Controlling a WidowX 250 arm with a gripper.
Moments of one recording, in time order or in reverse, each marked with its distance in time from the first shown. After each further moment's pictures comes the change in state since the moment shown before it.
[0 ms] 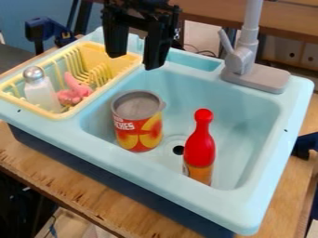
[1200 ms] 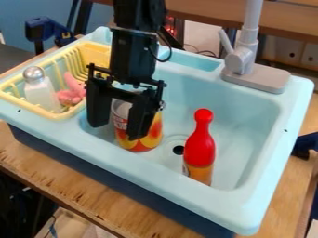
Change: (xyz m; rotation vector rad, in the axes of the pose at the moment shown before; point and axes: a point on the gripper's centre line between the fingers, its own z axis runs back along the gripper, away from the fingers) arm -0.040 -0.014 -0.069 -0.075 0.196 0.044
